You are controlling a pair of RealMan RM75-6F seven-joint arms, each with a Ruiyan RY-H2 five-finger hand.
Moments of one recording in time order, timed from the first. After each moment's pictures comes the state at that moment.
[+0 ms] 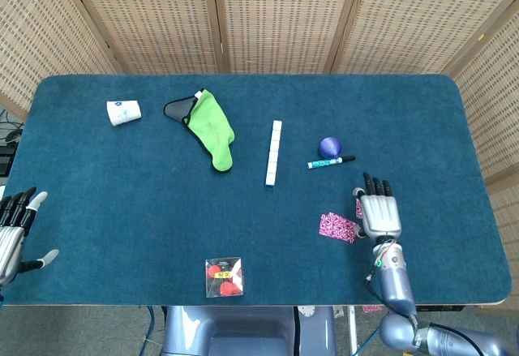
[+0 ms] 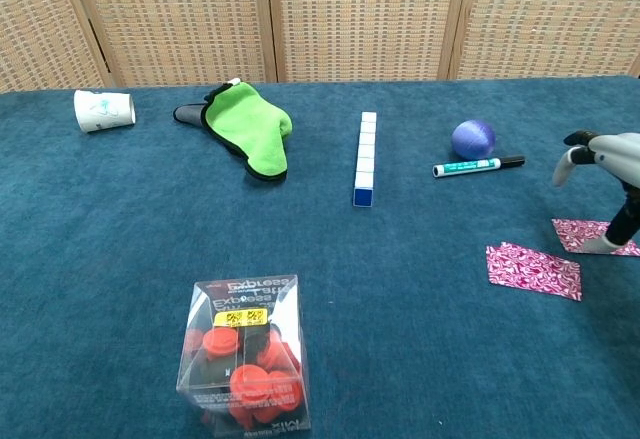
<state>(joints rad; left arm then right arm) -0.09 -1.09 -0.02 -1.62 1.47 1.44 0.06 0.55 -1.52 0.17 -1.63 -0.77 1.24 -0.74</state>
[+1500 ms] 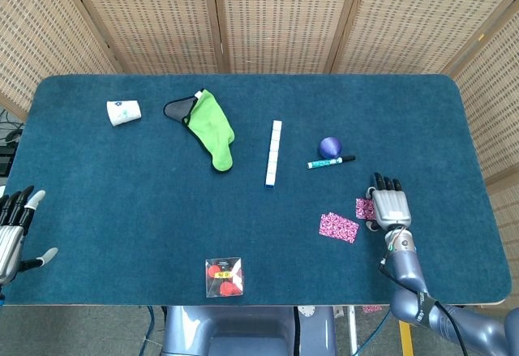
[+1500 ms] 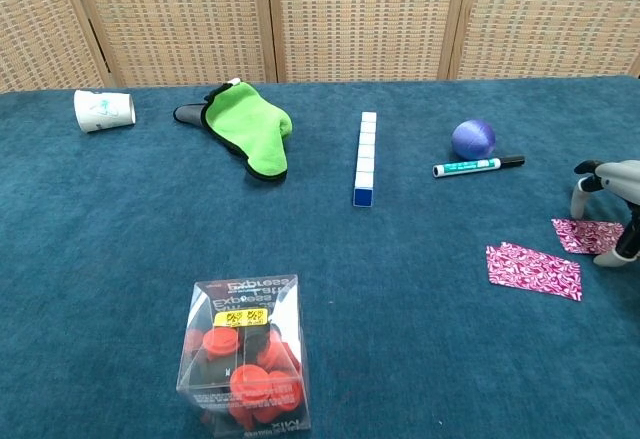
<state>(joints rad) -0.09 -1.10 -0.03 -1.63 1.46 1.45 0.10 0.60 -1.56 0.15 -1.31 -0.73 0.99 -0.60</state>
